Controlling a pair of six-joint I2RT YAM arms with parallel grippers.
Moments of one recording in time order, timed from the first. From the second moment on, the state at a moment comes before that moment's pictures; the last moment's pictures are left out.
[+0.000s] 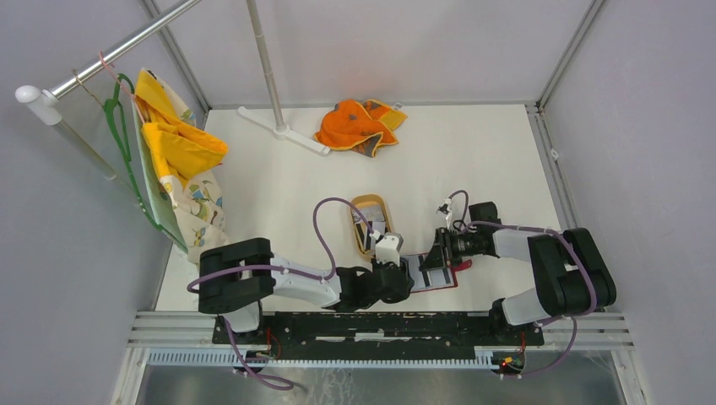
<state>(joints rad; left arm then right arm) -1.39 1.68 0.72 0.22 -0.49 -0.98 0.17 1.47 0.40 -0.11 -0.97 0.12</state>
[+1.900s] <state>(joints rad) -1.34 1.73 0.79 0.18 -0.40 -0.99 0.29 1.31 0.50 -0.31 -0.74 -0.23</state>
